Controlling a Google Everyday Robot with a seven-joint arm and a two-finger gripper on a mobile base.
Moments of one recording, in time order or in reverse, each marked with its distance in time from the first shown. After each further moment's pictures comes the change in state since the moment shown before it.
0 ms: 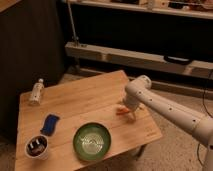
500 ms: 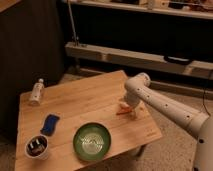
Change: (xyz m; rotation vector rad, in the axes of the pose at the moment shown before) arm 0.026 -0.001 0.009 -0.043 -0.004 0.075
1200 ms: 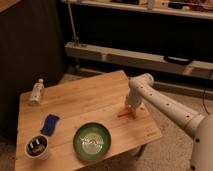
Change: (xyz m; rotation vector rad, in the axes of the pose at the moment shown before) arm 0.002 0.004 0.005 0.004 -0.059 0.013
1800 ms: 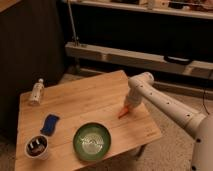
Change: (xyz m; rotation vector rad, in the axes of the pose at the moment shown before) arm -0.009 -0.007 -0.038 0.029 -0.012 -0.057
